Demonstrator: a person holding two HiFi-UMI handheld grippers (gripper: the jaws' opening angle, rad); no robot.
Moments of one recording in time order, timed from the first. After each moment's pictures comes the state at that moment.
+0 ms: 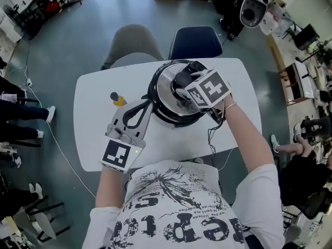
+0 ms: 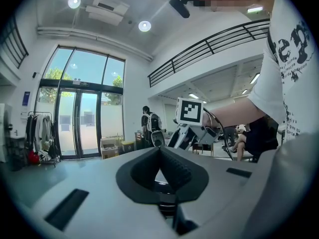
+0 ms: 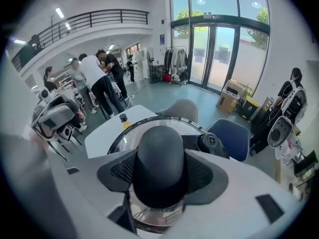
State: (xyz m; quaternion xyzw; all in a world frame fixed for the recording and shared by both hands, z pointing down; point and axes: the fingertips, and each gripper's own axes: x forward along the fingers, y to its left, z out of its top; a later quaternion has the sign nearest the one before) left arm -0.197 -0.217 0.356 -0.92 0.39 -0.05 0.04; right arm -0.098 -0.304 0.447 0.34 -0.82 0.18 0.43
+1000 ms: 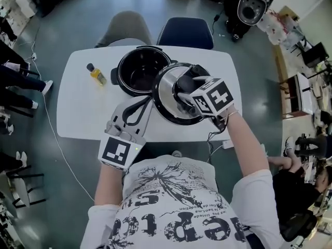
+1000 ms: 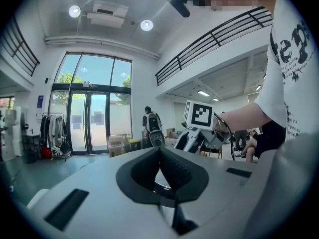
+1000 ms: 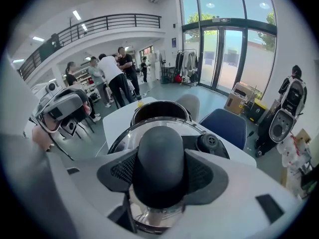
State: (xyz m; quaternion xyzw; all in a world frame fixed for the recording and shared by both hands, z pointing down) left arm -0.011 -0.120 0.343 -0.89 0.46 -0.05 0.03; right arm 0.083 -0.198 0.448 0.27 -0.85 0.17 0.42
